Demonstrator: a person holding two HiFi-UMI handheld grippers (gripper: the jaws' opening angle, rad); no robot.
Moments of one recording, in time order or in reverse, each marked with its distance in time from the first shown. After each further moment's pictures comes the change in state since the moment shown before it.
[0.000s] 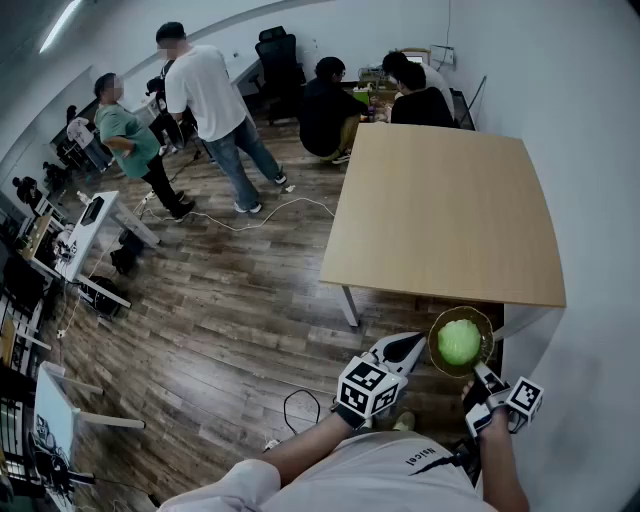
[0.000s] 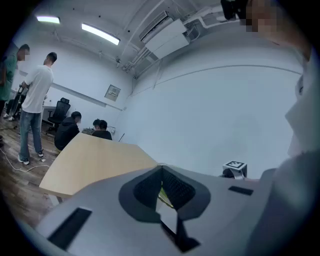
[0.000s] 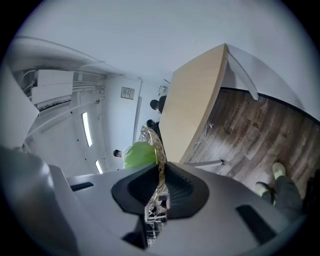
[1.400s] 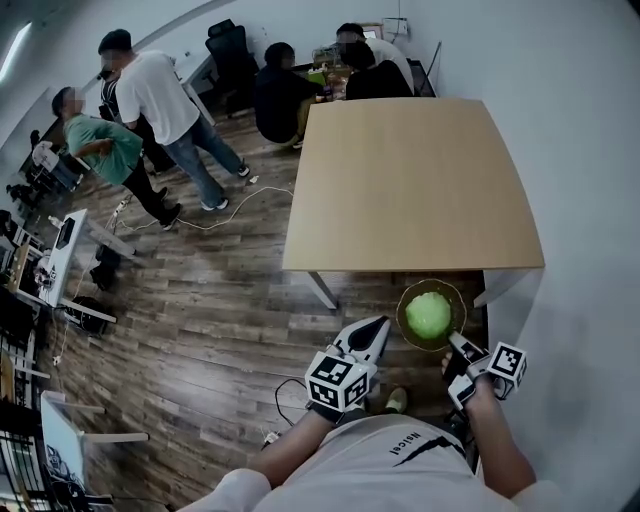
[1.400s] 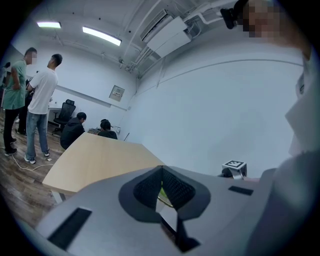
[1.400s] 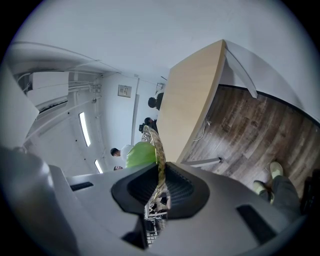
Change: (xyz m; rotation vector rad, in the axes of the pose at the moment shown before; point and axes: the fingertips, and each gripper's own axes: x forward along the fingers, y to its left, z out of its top) left arm 0.004 -0.003 -0.015 0.000 0.003 0.063; right arm 0.004 -0.022 0.010 0.016 0.035 -0.015
